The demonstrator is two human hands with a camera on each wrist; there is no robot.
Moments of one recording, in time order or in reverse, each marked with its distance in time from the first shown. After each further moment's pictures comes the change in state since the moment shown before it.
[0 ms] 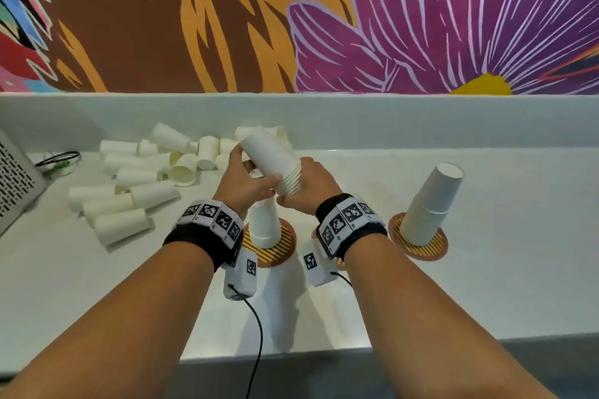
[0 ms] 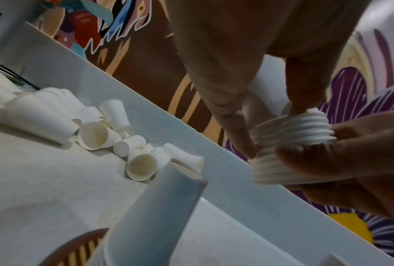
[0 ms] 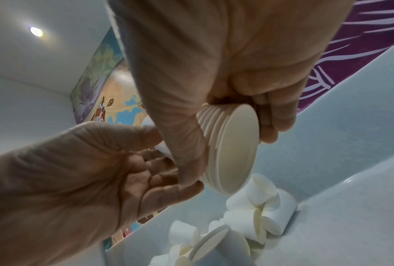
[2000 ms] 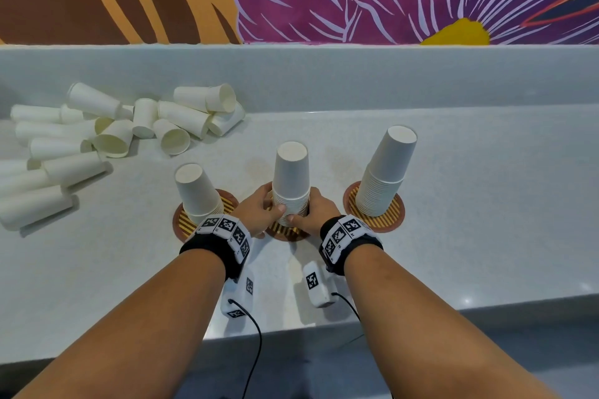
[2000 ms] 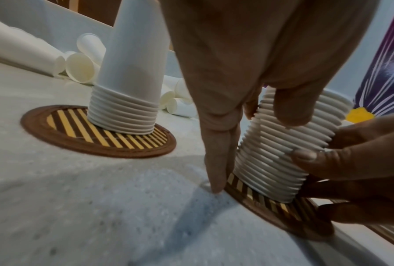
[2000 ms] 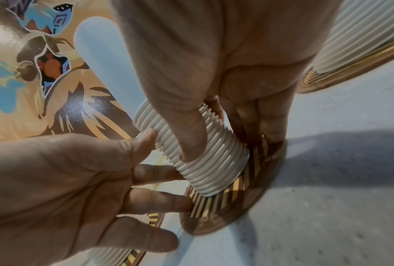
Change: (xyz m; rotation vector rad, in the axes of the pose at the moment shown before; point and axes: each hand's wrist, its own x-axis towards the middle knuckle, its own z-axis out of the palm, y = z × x) left_hand -0.005 -0.115 0.113 0.581 -0.348 -0.306; right_hand -0.027 0.182 0.028 0.150 -0.207 0.212
